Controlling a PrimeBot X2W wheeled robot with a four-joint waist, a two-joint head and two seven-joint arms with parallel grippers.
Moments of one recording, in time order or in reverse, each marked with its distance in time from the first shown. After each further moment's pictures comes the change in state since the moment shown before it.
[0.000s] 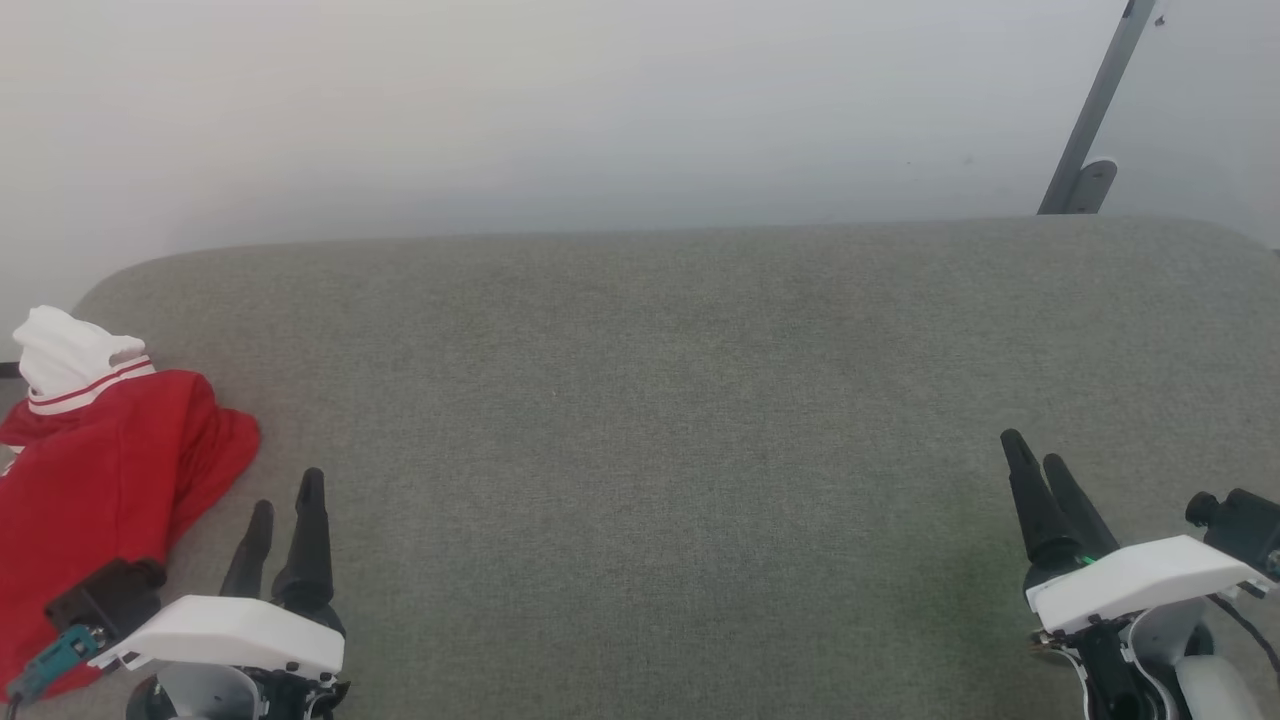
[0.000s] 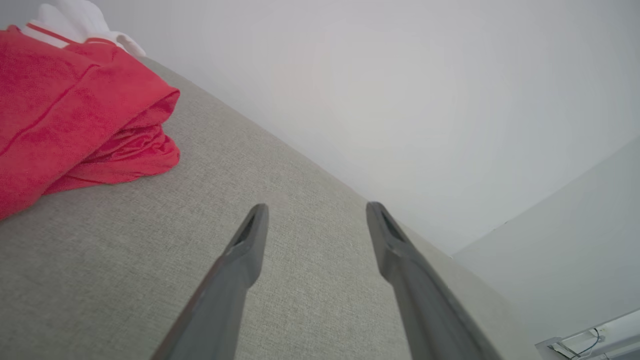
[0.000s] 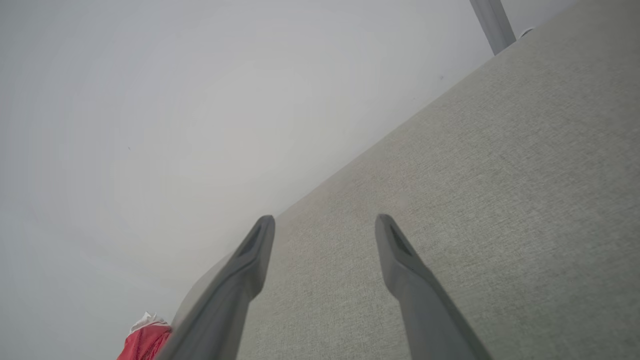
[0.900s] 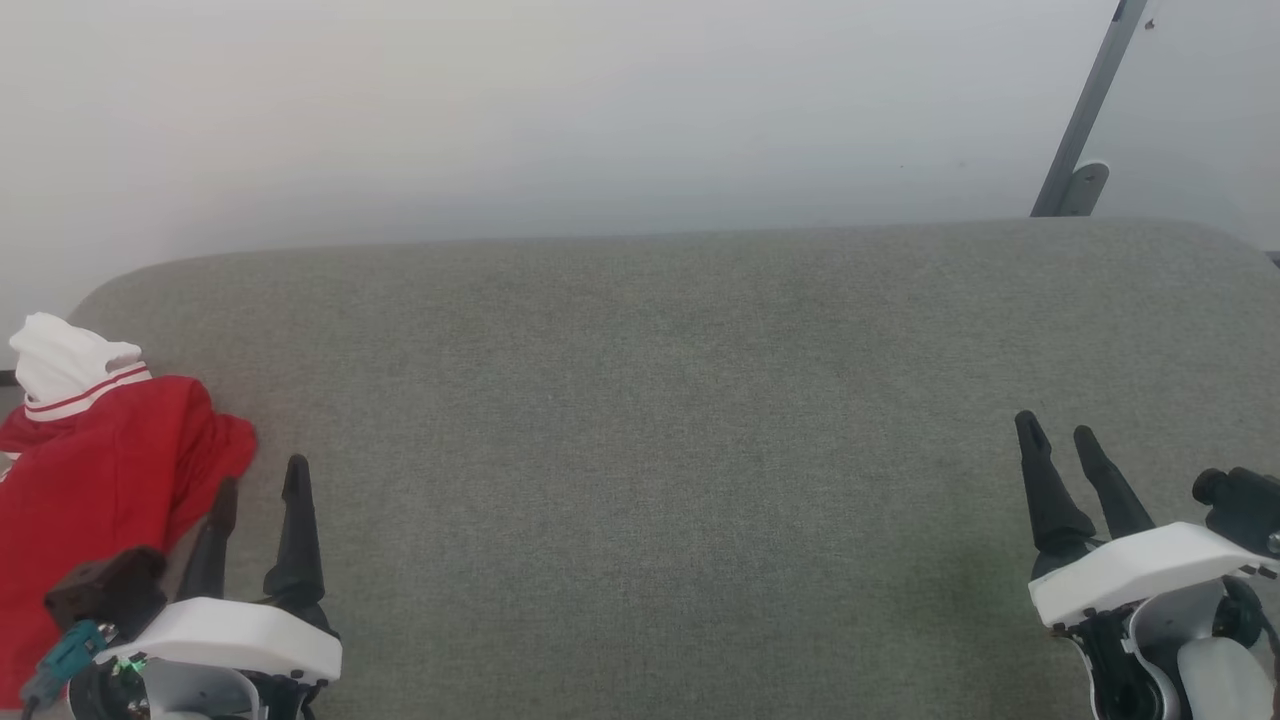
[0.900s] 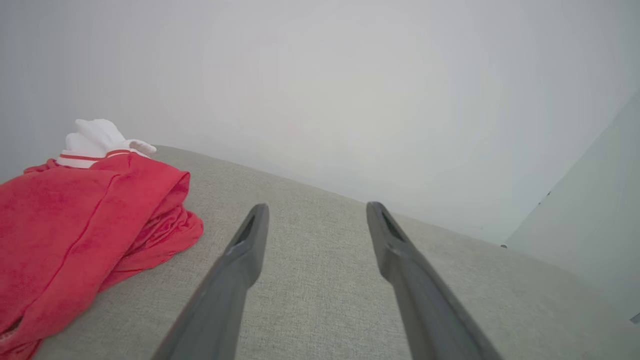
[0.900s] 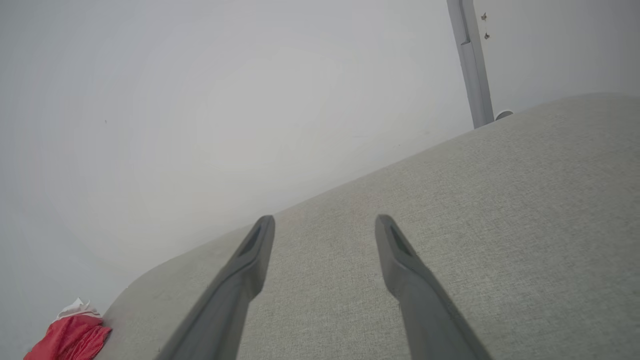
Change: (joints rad) left arm 0.003 -0.003 0.045 -0.020 0.327 -0.036 -0.073; right arm -0.014 -0.009 -0.023 -0.024 -0.258 0.000 -0.049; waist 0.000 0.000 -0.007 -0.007
